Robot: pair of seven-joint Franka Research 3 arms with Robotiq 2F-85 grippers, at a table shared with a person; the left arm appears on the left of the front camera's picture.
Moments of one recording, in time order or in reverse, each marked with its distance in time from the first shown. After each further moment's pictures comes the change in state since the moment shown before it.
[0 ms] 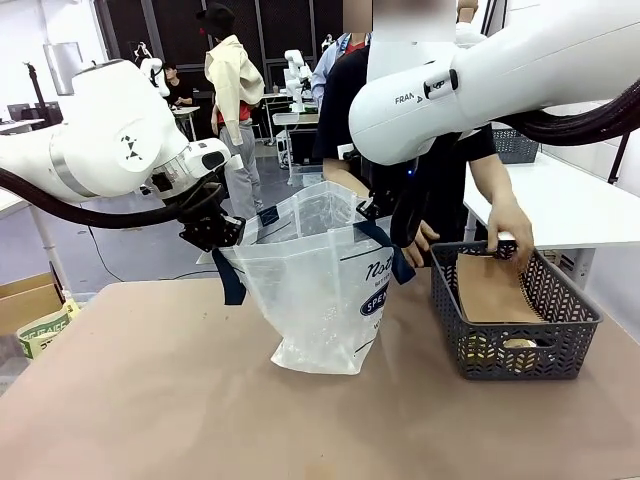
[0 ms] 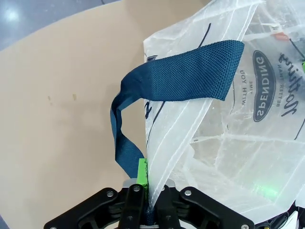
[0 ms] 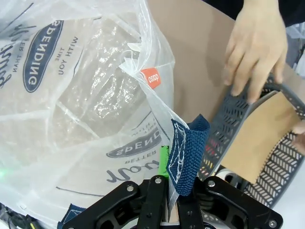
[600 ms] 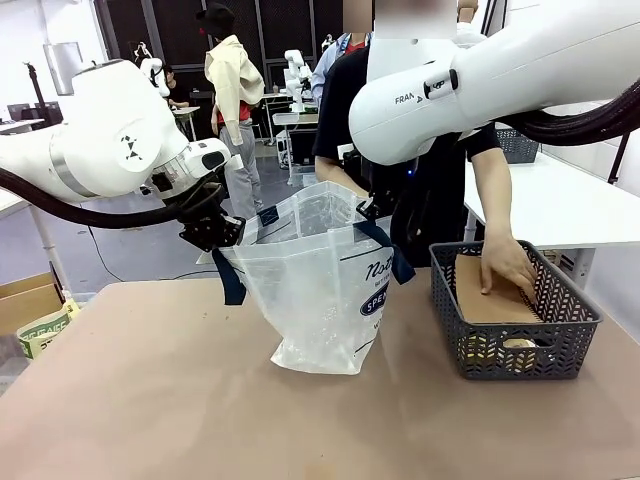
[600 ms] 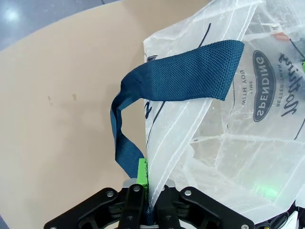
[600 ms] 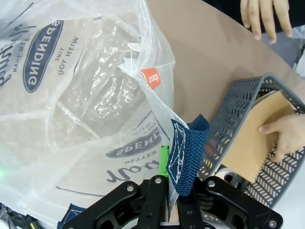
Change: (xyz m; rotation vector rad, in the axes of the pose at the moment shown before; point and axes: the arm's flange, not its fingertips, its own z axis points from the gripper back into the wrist) left arm 0.000 0.000 0.000 0.000 0.000 0.000; right arm 0.000 0.000 0.000 0.000 0.000 0.000
